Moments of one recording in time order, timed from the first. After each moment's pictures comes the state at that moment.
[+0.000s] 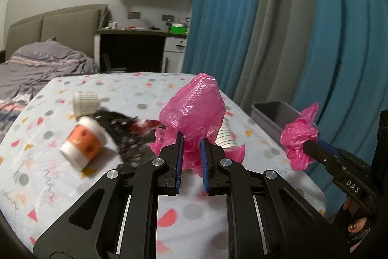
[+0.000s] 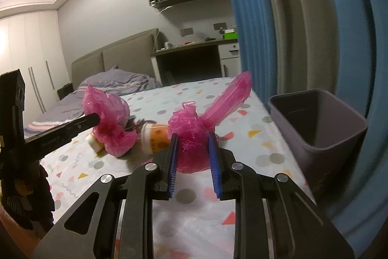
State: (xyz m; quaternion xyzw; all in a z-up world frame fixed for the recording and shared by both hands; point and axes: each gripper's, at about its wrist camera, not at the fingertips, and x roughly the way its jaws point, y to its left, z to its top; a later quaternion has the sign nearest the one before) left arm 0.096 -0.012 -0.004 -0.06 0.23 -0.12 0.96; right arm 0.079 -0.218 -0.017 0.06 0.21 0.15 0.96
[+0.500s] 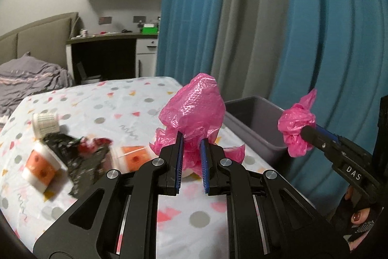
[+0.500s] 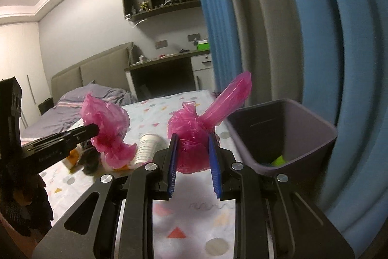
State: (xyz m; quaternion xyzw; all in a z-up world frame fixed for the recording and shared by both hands) left arm 0.133 -0.098 0.005 -0.02 0.23 -0.18 0.96; right arm 0.091 -0.283 -0.007 0.08 0.19 0.09 0.98
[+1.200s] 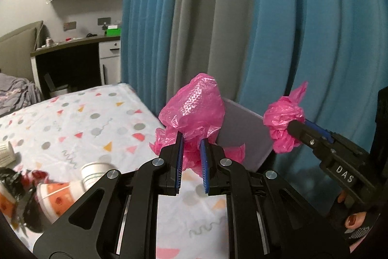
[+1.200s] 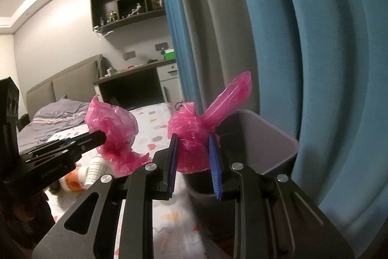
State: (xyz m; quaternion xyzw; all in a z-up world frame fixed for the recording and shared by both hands) left arm 0.185 -0.205 0.007 0.01 0.23 -0.26 0.94; right arm 0.121 -0.359 -0.003 0.09 0.18 0.00 0.98
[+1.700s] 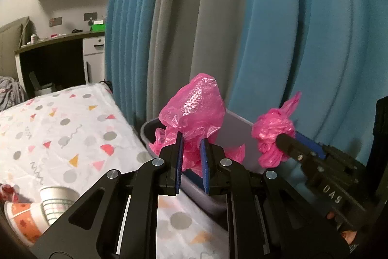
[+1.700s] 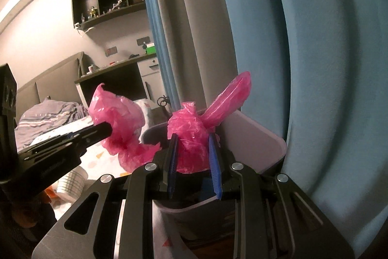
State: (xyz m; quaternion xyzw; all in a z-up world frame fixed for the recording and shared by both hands) left arm 0.229 -0.260 -0.010 0.00 0.24 -0.30 0.92; right arm 0.160 -0.383 -0.020 0.10 0.20 -0.04 0.97
